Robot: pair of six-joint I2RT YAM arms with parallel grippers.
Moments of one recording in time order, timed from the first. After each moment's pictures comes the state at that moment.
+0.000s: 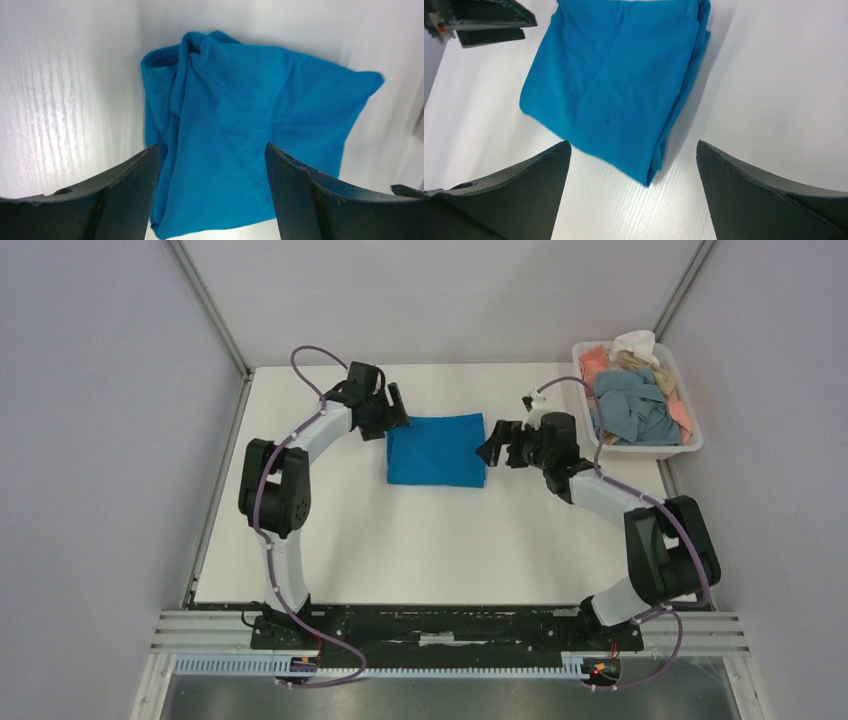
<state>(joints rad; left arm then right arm) -0.30 2.02 1.59 -0.42 0.12 -0.61 0.27 1.59 0.86 0.26 -0.32 0.34</state>
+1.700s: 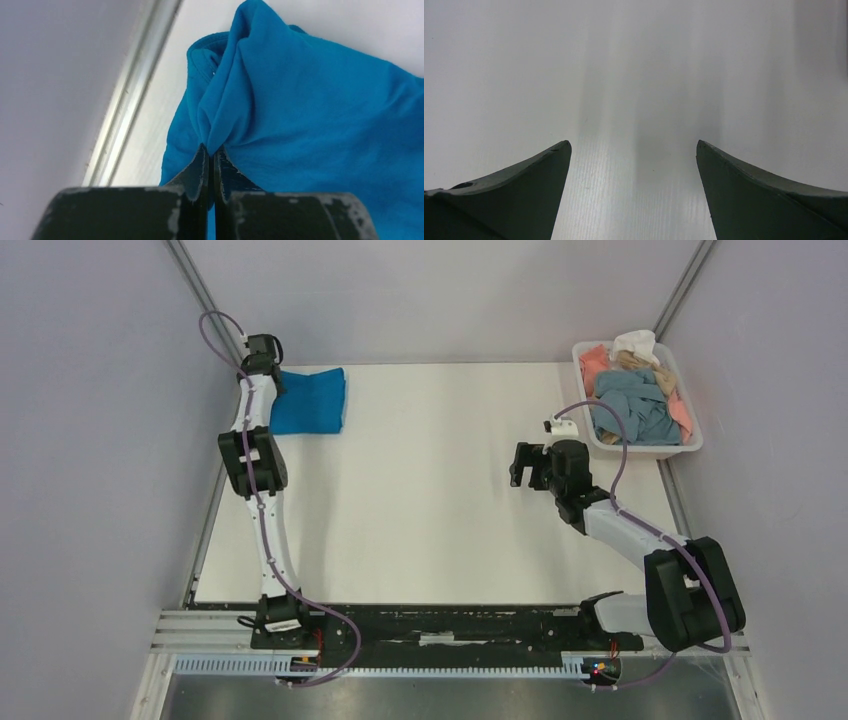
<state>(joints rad) 0.16 2.61 2.43 -0.65 -0.33 -0.06 0.27 1.29 0.59 0.19 0.08 0.22</state>
